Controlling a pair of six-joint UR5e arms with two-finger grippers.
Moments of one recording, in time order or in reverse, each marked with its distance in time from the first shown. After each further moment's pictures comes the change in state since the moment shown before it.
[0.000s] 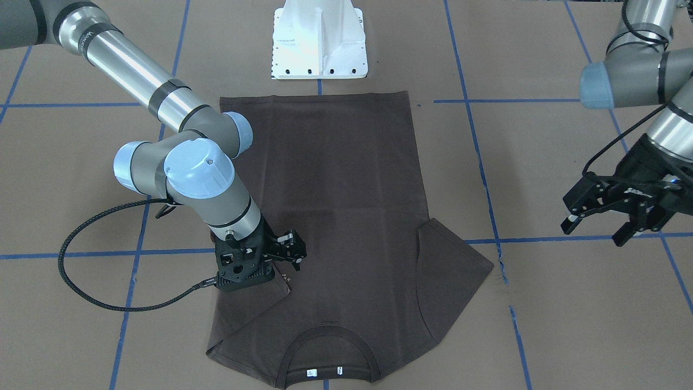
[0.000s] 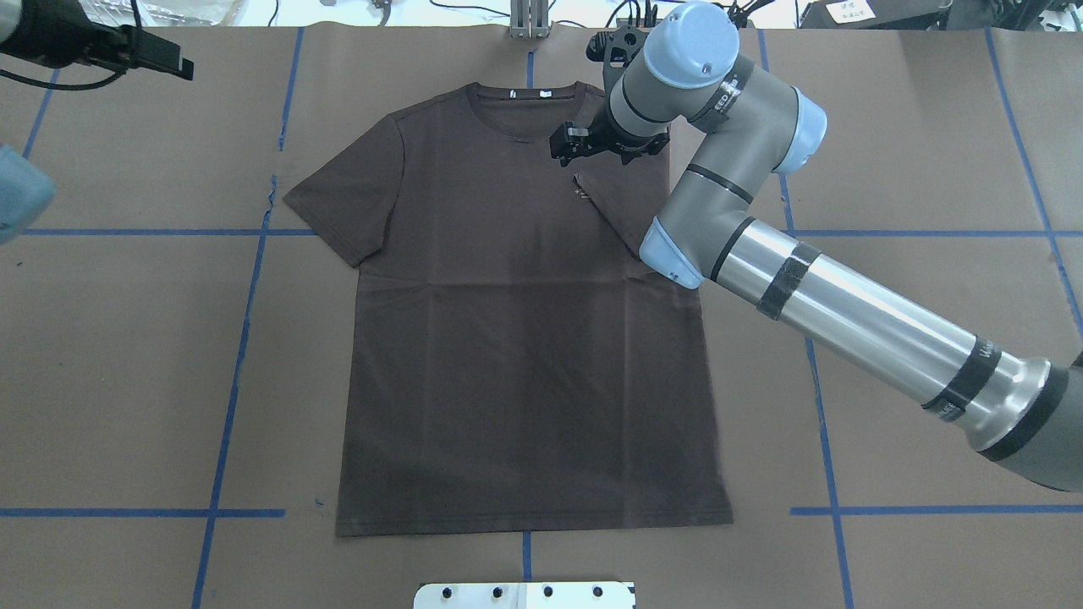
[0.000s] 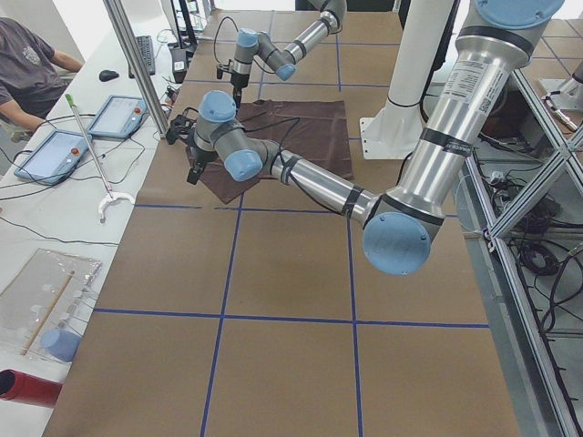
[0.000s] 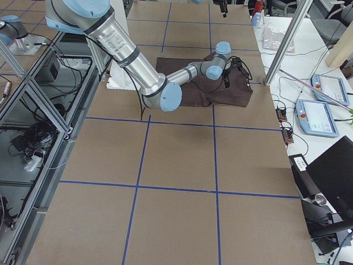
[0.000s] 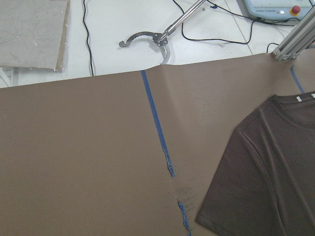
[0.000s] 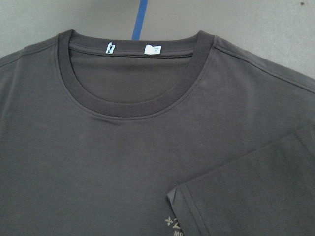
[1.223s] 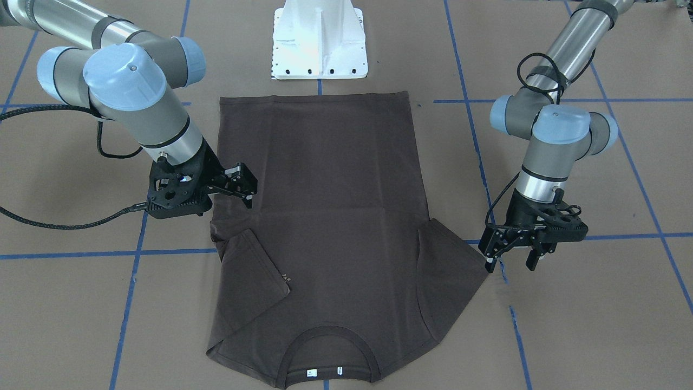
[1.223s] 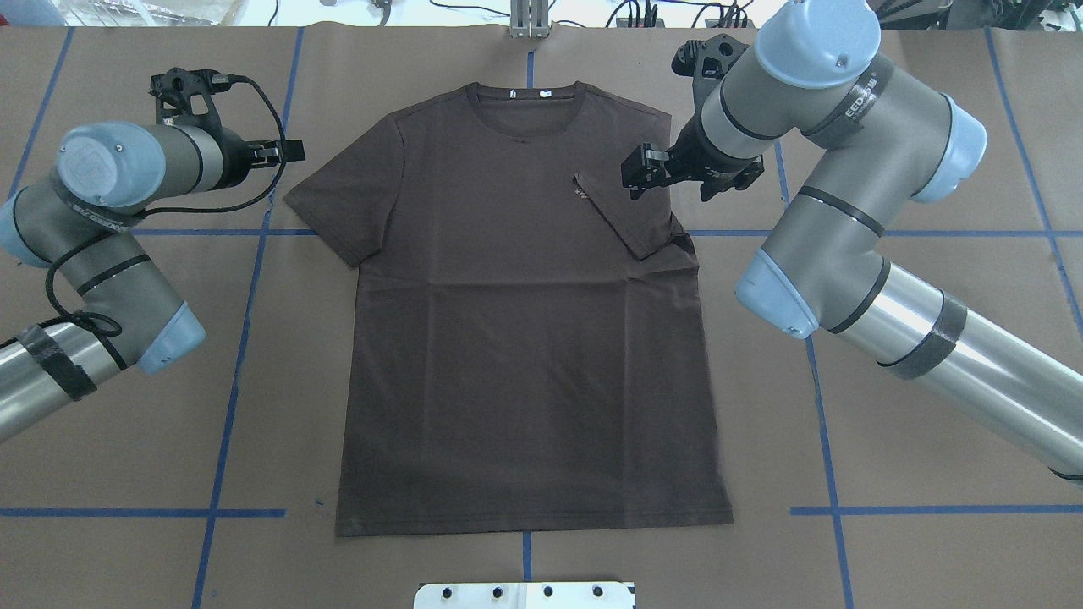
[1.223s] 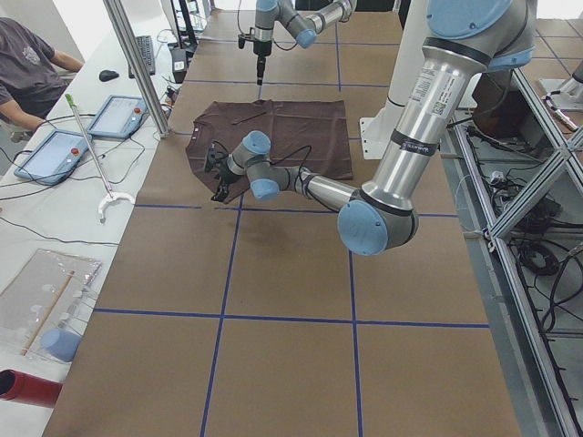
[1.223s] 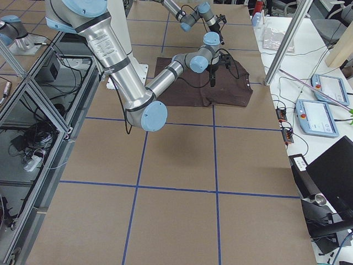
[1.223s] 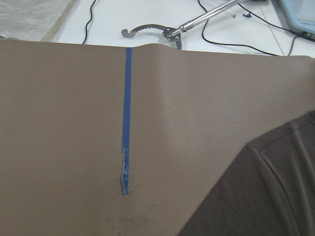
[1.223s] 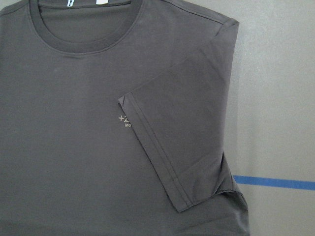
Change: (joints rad) left arm 0.324 -0.031 0.278 -0.288 0.534 -0.376; right arm 0.025 -0.247 0.508 -0.368 0.067 0.021
